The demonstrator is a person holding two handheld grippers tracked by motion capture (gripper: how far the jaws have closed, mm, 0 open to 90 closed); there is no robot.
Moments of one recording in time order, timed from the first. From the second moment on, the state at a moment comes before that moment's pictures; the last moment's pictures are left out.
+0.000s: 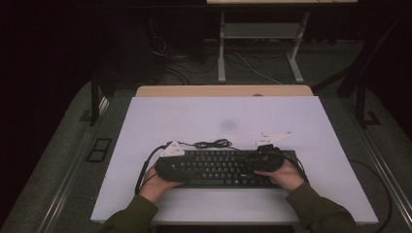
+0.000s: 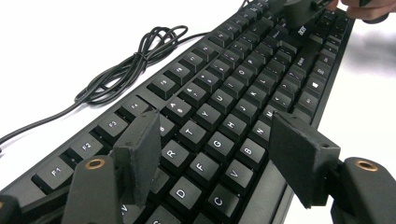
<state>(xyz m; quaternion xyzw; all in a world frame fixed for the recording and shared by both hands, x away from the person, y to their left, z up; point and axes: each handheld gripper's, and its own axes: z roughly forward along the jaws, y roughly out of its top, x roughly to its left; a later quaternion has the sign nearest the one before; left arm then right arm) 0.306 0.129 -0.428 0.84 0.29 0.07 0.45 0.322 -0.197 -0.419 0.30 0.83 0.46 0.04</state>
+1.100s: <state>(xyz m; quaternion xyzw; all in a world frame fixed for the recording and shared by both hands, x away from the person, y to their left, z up) 0.318 0.118 -0.430 0.84 0.29 0.09 0.45 0.296 -0.221 -0.432 0.30 0.86 0.42 0.04</state>
